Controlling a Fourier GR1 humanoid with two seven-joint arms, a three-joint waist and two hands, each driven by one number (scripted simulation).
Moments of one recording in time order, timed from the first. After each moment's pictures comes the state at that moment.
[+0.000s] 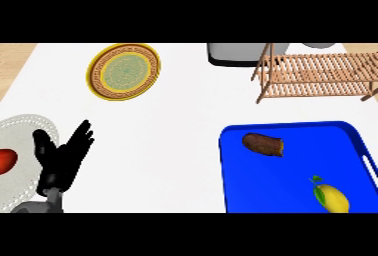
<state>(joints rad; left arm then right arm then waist) -0.03 0.34 -0.09 -1.36 0.31 0.14 0.24 0.08 -1.13 -0.01 -1.32 -0.07 0.48 -0.64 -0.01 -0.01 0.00</state>
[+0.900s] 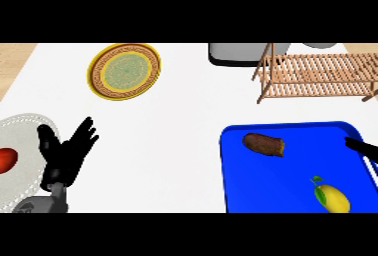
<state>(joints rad) -0.06 0.29 -0.05 -1.33 0.27 0.11 0.26 0.21 -0.95 0.01 -1.77 0.16 0.41 -0.18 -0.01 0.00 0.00</state>
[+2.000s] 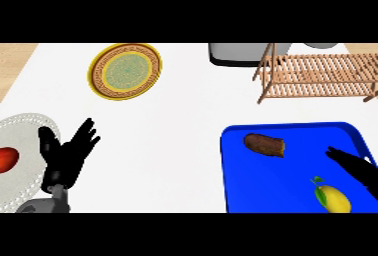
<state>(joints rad) -0.04 0.24 0.00 -1.36 0.20 0.07 0.27 0.25 -0.66 0.00 -1.75 0.58 0.36 -0.15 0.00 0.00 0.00</state>
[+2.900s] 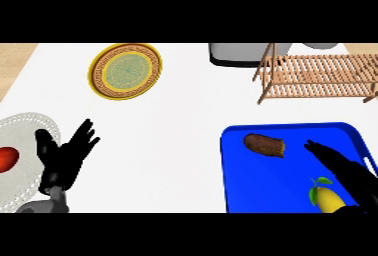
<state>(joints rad) -0.03 0.21 0.05 -1.37 0.16 0.01 0.27 0.12 -0.46 0.00 -1.49 0.80 0.23 -0.30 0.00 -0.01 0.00</state>
